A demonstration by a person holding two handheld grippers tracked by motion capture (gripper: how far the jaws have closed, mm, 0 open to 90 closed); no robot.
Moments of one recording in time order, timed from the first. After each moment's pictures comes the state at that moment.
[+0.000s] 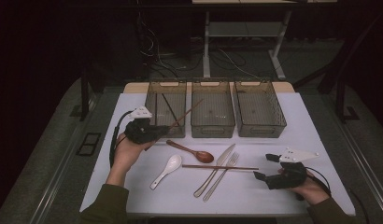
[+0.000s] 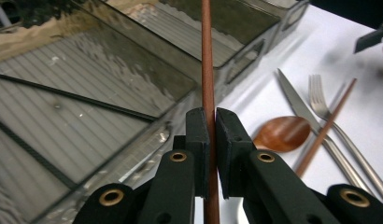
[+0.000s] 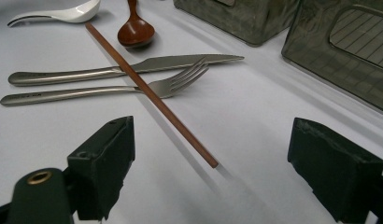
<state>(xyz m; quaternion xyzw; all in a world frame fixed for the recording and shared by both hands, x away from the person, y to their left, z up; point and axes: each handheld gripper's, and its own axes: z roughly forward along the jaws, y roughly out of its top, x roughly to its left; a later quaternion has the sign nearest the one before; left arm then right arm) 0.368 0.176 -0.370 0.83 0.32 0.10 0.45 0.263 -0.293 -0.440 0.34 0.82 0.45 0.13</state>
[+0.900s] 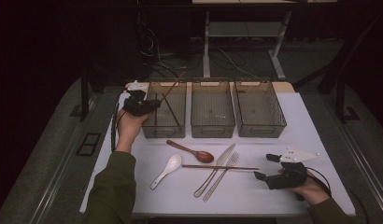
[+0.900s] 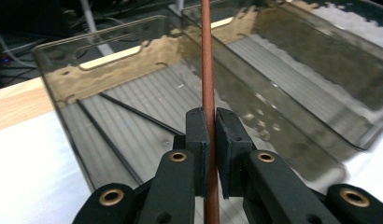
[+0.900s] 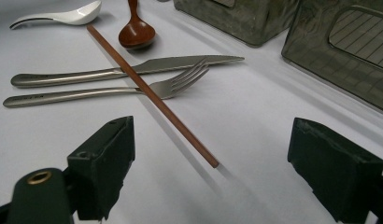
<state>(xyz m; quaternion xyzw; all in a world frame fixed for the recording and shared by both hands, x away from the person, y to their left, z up) 0.450 0.189 -0.359 0.78 0.42 0.18 0.43 0.262 -0.293 -0.440 0.34 0.81 0.45 0.13</state>
